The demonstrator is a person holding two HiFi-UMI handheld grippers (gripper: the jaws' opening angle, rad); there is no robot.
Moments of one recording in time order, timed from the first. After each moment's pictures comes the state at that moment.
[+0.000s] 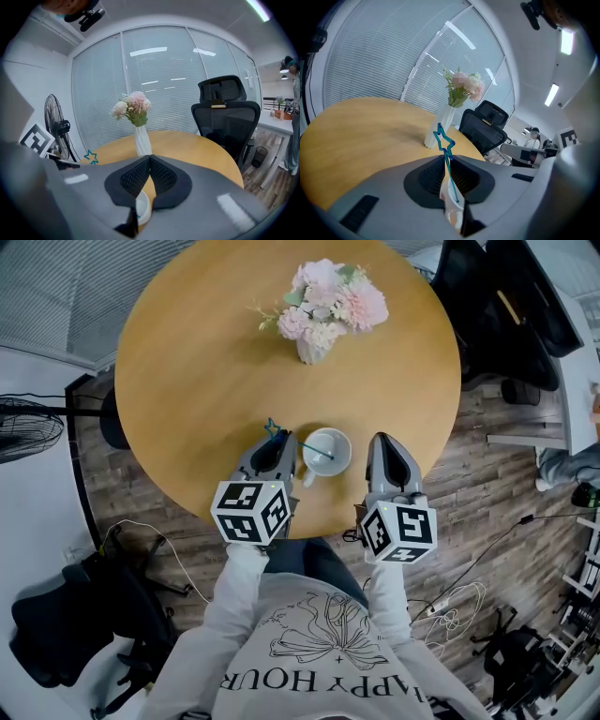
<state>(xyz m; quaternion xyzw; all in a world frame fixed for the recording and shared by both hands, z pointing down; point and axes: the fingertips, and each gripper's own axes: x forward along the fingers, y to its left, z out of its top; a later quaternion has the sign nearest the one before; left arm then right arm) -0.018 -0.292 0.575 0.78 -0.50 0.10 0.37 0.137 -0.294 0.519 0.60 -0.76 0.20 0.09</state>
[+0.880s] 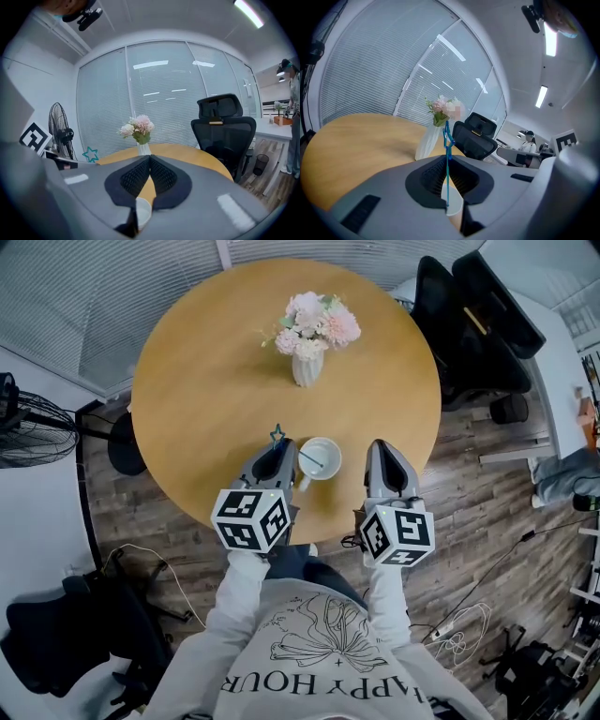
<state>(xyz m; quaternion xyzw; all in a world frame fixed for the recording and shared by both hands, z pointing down) -0.008 -0.269 0.498 0.81 -0.49 0.06 0.31 0.145 -0.264 0.452 0.61 -0.77 0.16 0.04</state>
